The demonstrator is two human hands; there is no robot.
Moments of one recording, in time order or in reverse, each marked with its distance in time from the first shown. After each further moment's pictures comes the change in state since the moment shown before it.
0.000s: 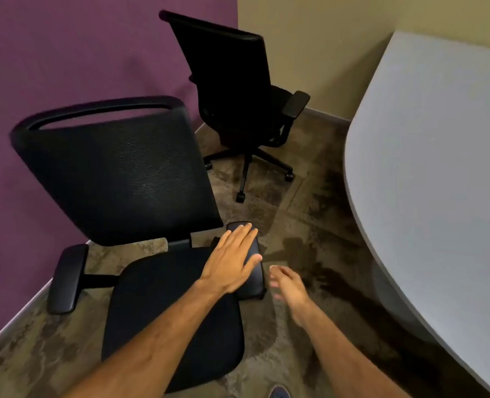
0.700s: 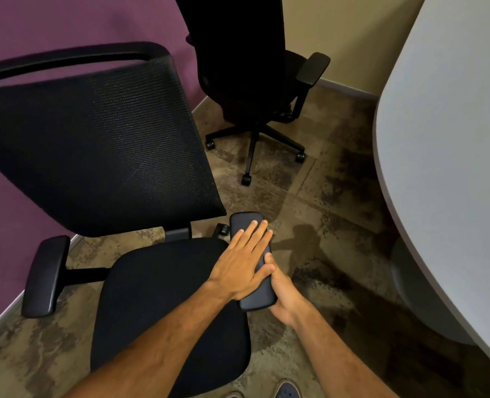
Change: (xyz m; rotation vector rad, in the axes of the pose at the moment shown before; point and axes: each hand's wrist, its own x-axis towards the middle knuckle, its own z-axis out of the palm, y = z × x) left_hand 0.036 -0.054 0.095 0.067 -0.076 0.086; right_hand 0.096 0.048 0.047 0.390 -0.269 0.081
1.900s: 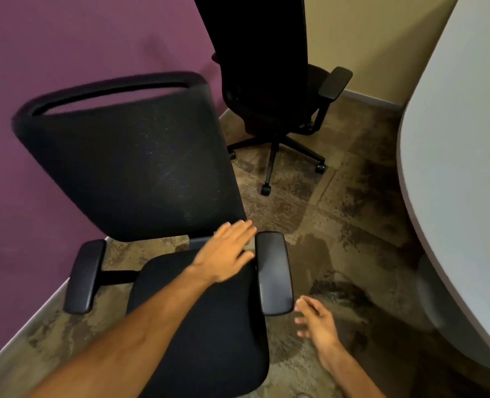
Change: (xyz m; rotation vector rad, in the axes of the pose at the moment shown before) left_hand -0.010 -0.080 -0.059 0.083 -0.025 -0.038; right_hand -0.013 0.038 -0.052 -0.261 0.384 0.015
